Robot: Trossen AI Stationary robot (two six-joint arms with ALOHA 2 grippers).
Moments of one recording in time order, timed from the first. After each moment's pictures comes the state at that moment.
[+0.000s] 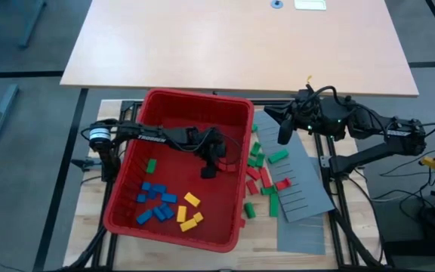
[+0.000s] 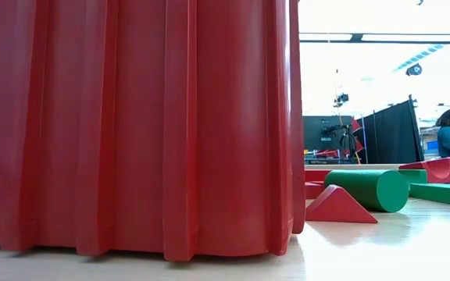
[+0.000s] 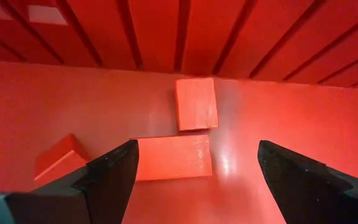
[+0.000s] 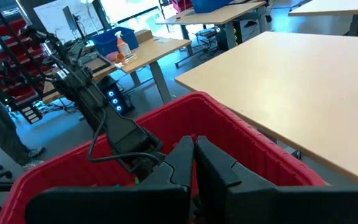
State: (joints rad) left arm 0.18 1.81 1.14 -0.27 0.23 0.20; right arm 0.01 1.06 1.37 -0.50 0.44 0.41
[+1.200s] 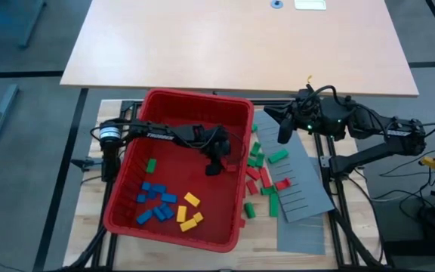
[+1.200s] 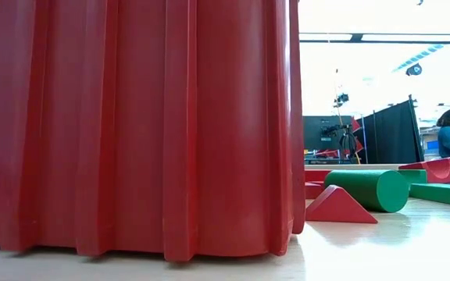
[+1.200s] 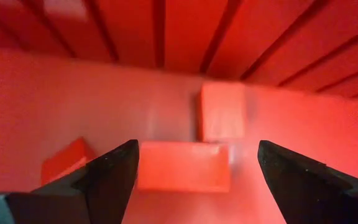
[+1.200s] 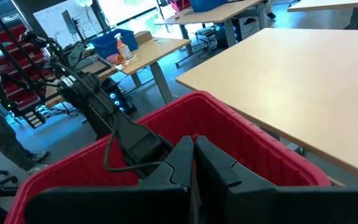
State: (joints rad) left arm 0.20 1.90 1.24 -0.31 0.21 0.16; right arm 0.01 1.06 1.37 -0.50 0.44 0.44
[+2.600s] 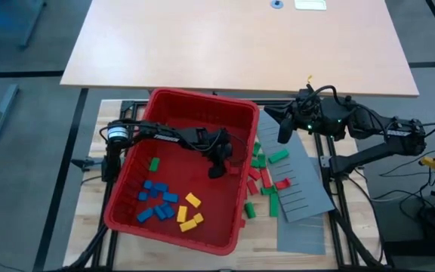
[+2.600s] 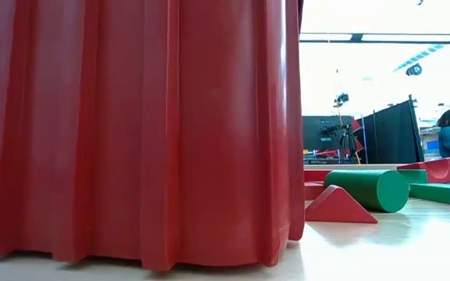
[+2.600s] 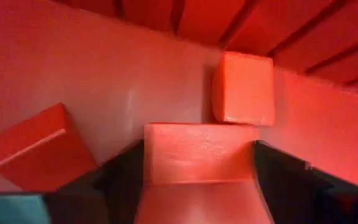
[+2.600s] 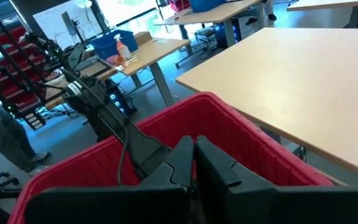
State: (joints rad) left arm 0.21 2.00 1.24 -0.26 0.28 0.09; right arm 0.01 1.06 1.37 -0.50 0.44 0.45
